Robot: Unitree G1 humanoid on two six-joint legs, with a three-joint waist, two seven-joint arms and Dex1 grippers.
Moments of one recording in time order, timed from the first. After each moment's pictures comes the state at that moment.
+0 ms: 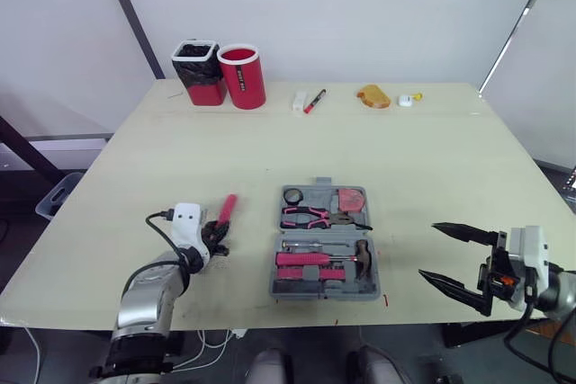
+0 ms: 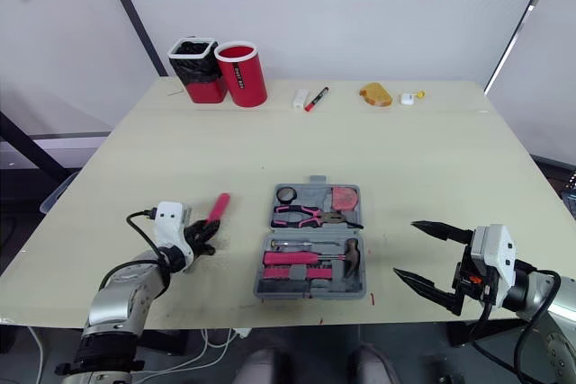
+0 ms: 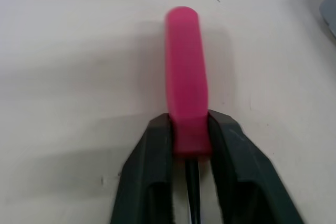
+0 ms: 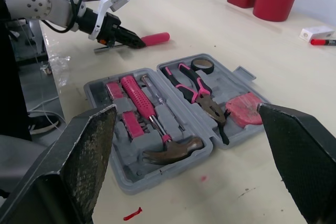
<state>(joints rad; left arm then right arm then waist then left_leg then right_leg) -0.14 0.41 0.22 0.10 -0.27 0.45 -0.39 0.24 -0.68 -0.27 -0.41 0.59 0.11 1.09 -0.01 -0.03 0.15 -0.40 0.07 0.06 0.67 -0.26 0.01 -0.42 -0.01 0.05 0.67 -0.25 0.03</state>
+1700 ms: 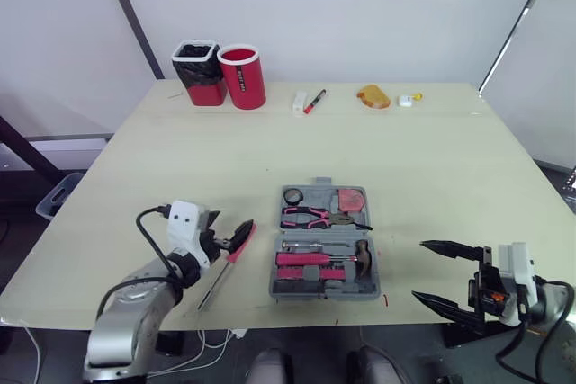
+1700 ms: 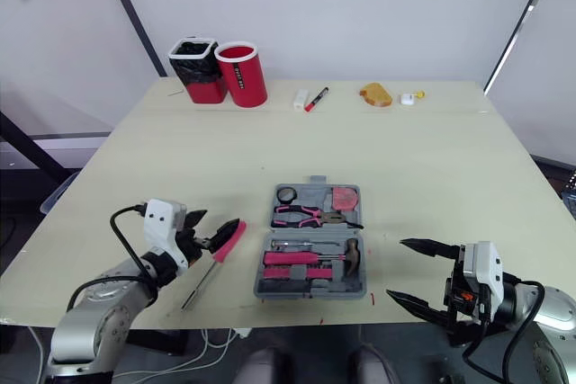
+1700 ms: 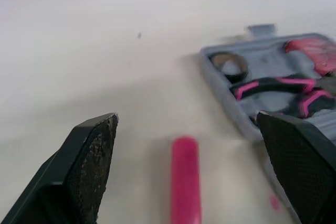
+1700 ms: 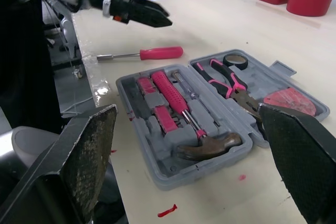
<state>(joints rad) -0.03 0.59 0.18 -0.23 -0.40 0.50 -0.67 0.25 -0.64 -0.19 -0.33 0.58 0.03 1.20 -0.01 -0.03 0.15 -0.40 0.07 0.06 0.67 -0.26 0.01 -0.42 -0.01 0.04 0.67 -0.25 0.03</state>
